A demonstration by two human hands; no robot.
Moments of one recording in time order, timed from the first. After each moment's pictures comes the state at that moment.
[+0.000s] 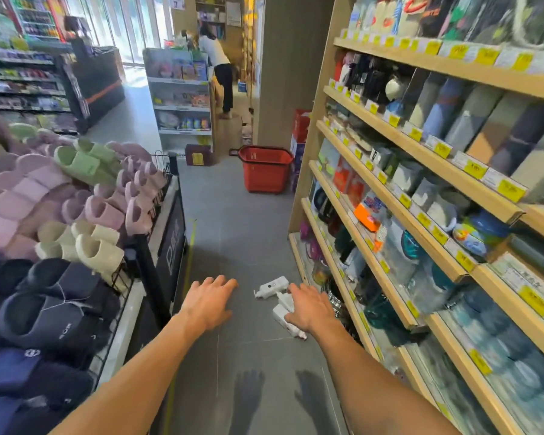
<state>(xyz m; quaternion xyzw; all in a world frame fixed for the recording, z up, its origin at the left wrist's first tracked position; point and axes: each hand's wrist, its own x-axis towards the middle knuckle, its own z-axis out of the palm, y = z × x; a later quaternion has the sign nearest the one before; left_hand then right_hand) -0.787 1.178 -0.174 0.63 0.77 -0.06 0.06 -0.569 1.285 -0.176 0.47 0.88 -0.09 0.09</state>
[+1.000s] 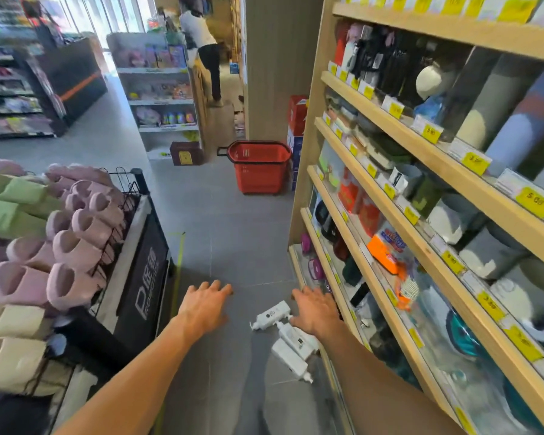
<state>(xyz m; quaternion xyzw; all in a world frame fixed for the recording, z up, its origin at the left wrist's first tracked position) -0.882 1.498 -0.198 0.62 0.77 -0.13 0.10 -0.651 1.609 -0.215 0.46 0.87 -0.11 0.13</state>
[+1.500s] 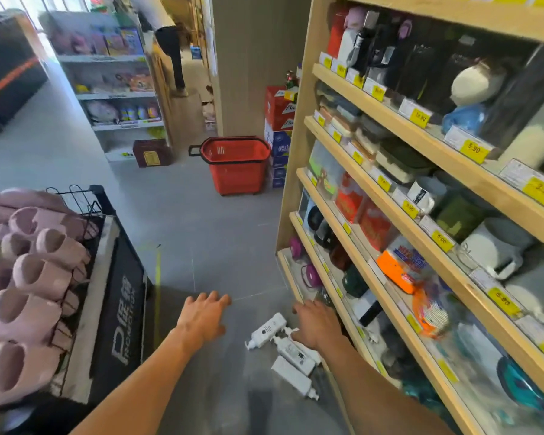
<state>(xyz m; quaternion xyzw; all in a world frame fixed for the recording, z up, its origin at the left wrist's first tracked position) -0.988 1.624 -0.229 0.66 0.72 -0.15 0.14 -0.735 1.698 -0.246 0.51 0.84 -0.14 0.14</state>
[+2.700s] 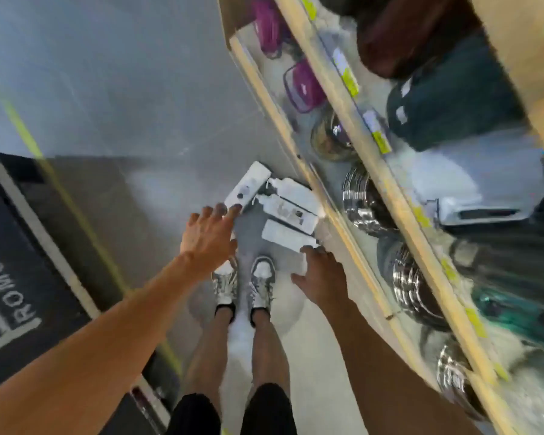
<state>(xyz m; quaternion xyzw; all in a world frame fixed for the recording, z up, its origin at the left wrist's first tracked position) -0.959 1.873 -0.692 0.70 0.62 -0.22 0.29 -0.718 1.814 -0.702 0.66 0.61 -0.38 0.20</state>
